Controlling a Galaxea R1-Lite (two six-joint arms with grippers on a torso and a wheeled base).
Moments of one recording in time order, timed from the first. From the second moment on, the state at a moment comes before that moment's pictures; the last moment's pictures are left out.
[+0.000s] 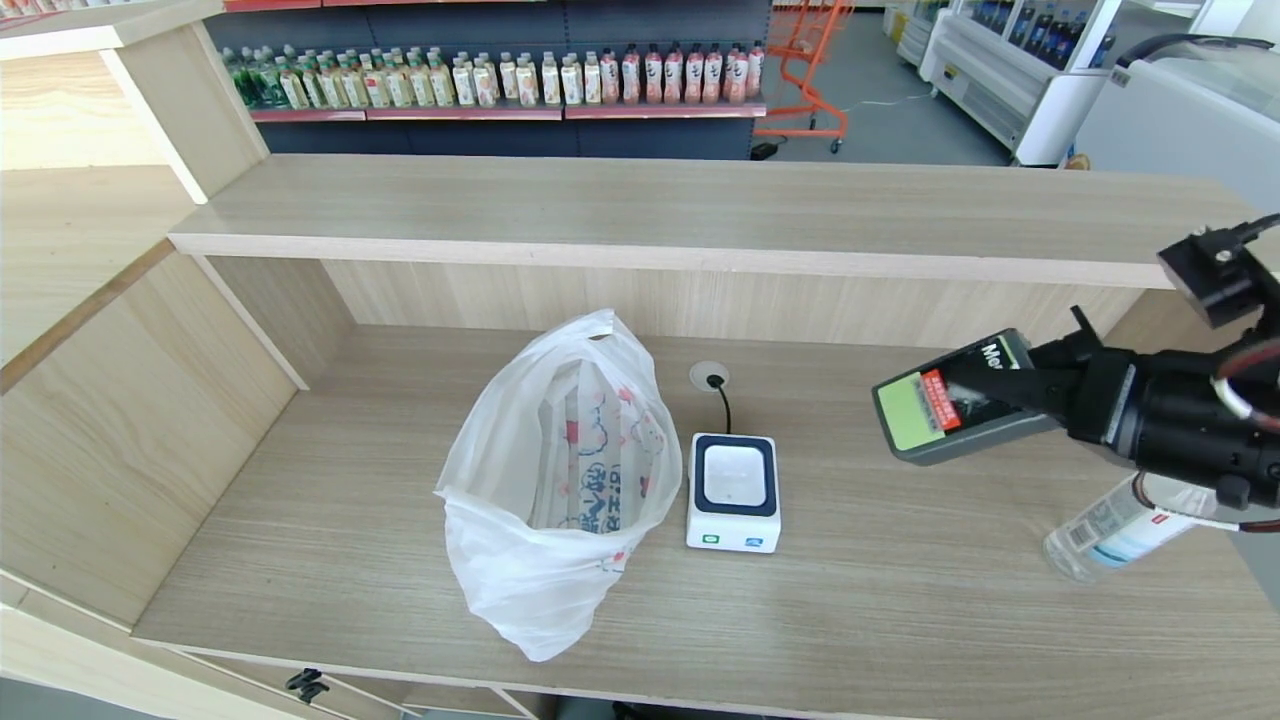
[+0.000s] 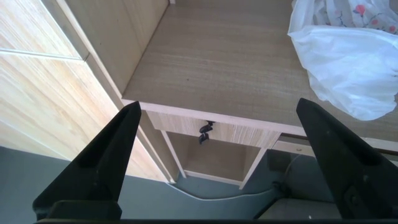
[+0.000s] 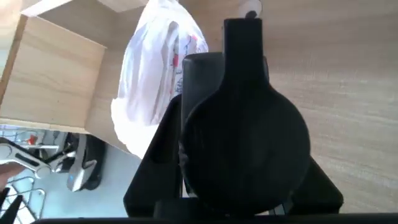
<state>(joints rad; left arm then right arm) 0.00 0.00 0.00 0.05 0.13 0.01 0.26 1.34 -0.73 -0.35 0.29 0.44</state>
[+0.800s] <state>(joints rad) 0.00 0.00 0.00 0.05 0.13 0.01 0.39 1.71 -0.79 -0.47 0.27 0.54</state>
